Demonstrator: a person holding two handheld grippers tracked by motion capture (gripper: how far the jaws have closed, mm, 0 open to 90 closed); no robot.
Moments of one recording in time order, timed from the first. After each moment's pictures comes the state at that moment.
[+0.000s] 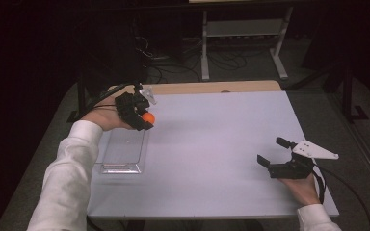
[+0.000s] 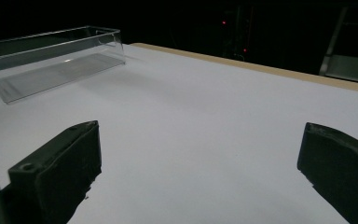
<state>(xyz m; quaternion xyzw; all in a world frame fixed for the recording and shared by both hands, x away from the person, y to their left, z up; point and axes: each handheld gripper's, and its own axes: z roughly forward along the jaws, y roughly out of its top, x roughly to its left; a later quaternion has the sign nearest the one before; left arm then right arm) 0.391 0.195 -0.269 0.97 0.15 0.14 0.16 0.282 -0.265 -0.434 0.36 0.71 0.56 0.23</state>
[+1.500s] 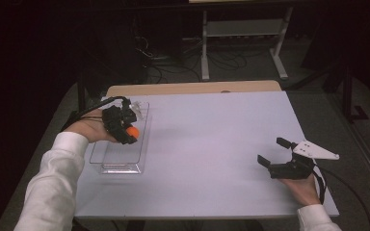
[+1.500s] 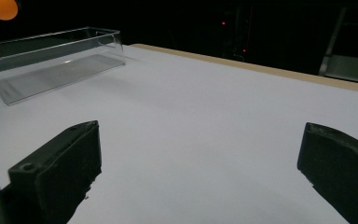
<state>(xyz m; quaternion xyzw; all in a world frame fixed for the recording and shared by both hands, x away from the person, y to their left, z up) 0.371 0.227 -0.292 0.98 0.16 0.11 0.09 0.281 -0.265 -0.433 0.36 0.70 0.56 0.23</state>
